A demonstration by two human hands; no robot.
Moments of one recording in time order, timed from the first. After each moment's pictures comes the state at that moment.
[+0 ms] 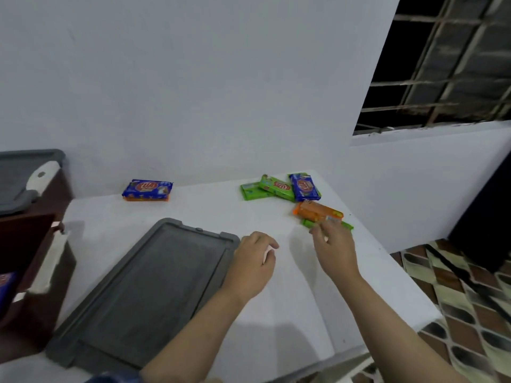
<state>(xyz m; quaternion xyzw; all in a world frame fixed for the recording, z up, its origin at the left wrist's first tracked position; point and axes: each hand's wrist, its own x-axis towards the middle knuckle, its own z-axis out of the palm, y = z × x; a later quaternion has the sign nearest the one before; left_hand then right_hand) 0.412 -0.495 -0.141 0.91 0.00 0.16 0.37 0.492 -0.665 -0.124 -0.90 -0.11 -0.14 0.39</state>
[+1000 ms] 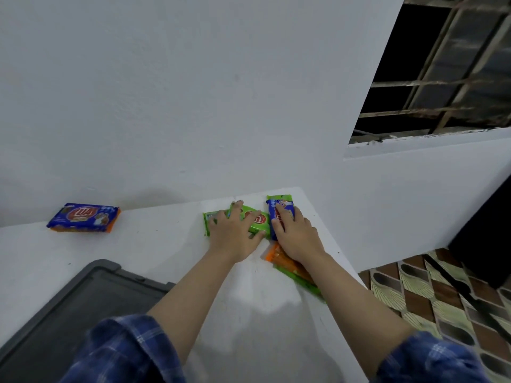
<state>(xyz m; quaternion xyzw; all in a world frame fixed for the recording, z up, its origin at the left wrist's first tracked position) 0.618 -0.481 -0.145 0.99 0.10 0.06 0.04 0.672 -0.637 -0.138 -0.97 -0.17 0.04 0.19</state>
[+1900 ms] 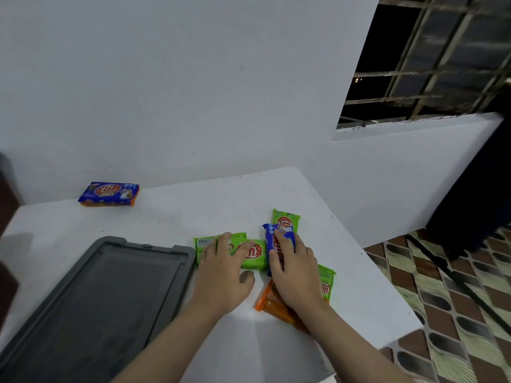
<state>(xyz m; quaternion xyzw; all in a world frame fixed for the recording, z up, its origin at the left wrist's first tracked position) 0.433 -0.495 -0.158 0.99 0.05 0.09 0.12 0.483 -0.653 -0.156 -0.96 -0.11 -0.01 0.25</state>
